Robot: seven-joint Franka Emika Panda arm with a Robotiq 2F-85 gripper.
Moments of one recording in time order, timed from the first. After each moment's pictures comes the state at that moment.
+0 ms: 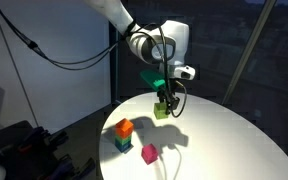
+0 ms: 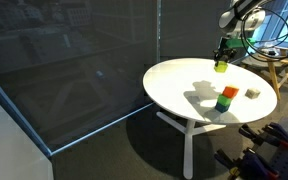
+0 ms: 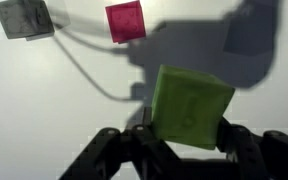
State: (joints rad) arm -0.27 0.41 -0.21 -1.91 0.09 2.35 0.03
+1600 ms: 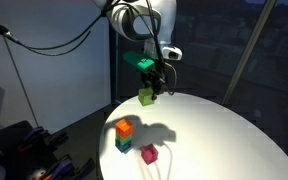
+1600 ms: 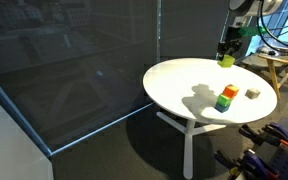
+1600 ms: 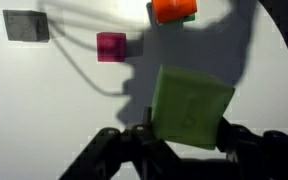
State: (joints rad) arm -0.25 0.16 -0.19 -2.09 0.08 2.25 -0.14
